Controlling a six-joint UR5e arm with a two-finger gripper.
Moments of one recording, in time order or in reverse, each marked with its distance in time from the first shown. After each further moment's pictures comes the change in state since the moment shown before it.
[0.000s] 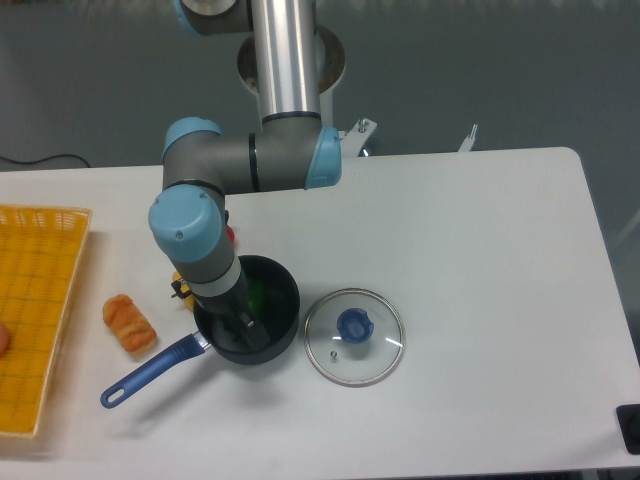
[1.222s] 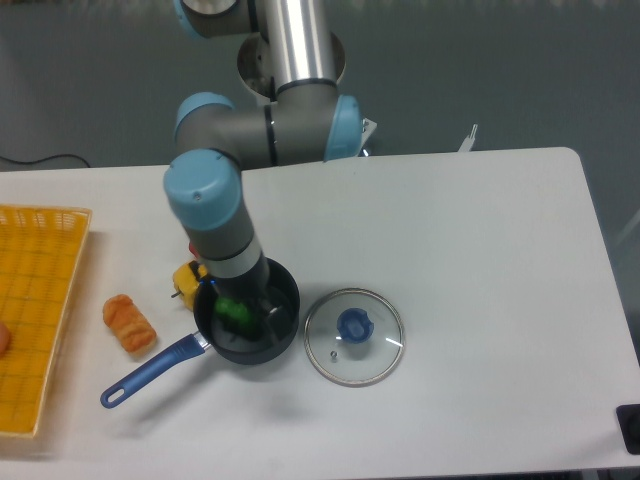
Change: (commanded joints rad) arm 0.092 0.080 0.011 0.002 0.032 0.064
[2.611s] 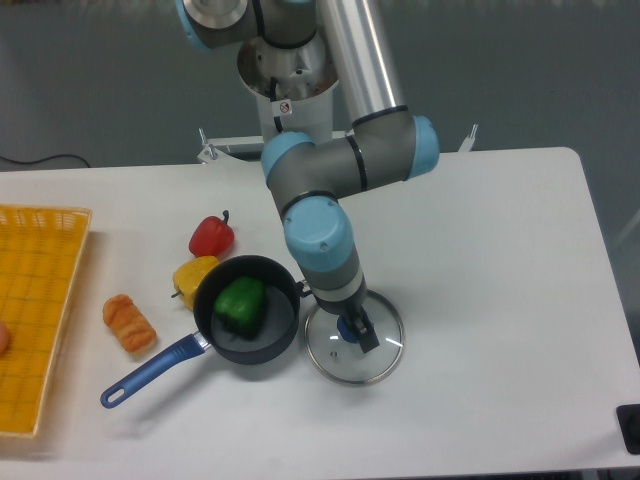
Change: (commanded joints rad) arm 0.156 -0.153 -0.028 0.035 0.054 0.413
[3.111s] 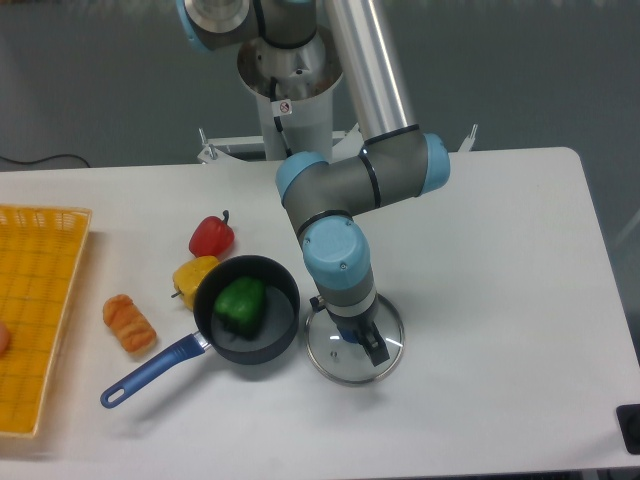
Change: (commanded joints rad) arm 0.006 -0.028 0.009 0.029 -0.026 0.000
